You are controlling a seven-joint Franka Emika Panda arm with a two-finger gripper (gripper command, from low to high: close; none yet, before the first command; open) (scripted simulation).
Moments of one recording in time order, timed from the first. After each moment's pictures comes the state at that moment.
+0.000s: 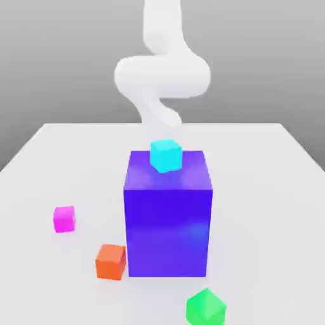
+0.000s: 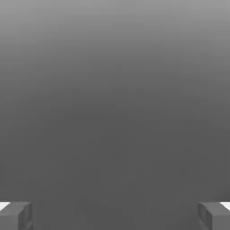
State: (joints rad) arm -0.06 -0.74 -0.03 -2.36 0.00 2.36 0.85
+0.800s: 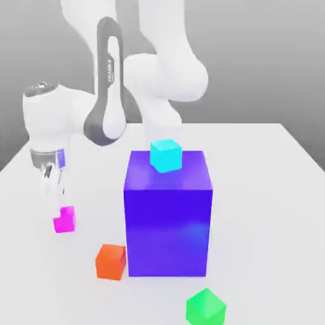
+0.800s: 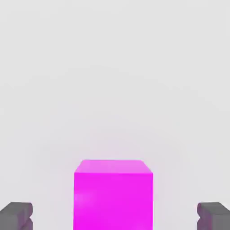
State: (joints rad) arm -0.61 0.11 -0.31 -2.92 -0.16 3.03 1.45
